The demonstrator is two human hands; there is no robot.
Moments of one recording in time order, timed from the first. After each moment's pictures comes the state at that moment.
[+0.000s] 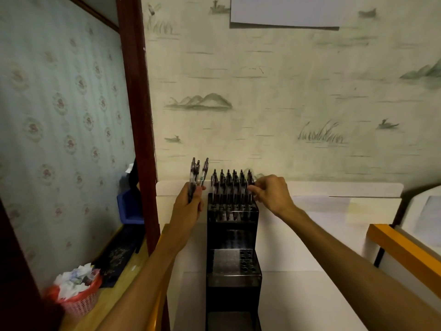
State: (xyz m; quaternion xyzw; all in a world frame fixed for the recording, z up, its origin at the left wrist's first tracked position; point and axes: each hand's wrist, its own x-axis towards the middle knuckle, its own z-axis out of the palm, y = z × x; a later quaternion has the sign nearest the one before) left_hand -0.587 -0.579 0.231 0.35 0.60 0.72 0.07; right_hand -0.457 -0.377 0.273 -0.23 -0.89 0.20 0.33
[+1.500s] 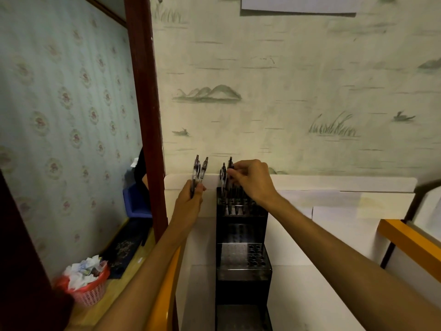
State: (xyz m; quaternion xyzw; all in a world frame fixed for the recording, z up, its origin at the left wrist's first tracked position) left_hand -0.614 -0.588 0.218 0.36 0.65 0.67 0.04; right_hand -0.504 -0.438 0.288 -0.13 -0.84 0.33 0.42
